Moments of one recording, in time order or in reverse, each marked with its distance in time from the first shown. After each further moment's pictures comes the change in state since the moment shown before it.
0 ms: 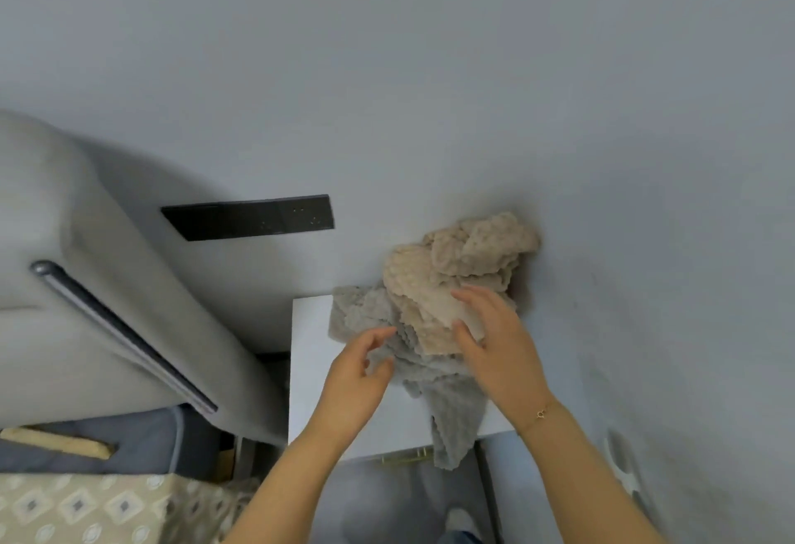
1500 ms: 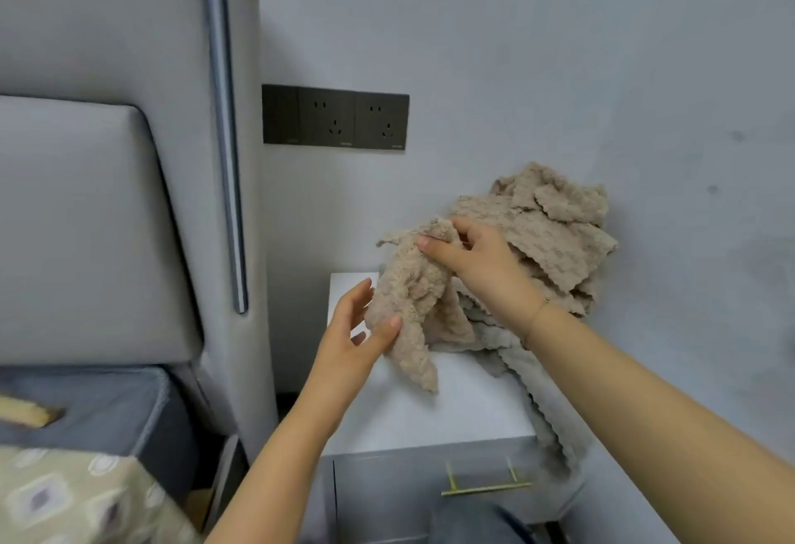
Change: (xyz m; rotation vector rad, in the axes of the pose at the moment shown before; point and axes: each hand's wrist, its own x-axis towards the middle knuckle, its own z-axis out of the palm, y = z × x) left_hand 0.018 -0.277 -0.035 -0.277 0.131 0.391; right_hand -0.030 0.024 0.226 0.545 0.013 -0.191
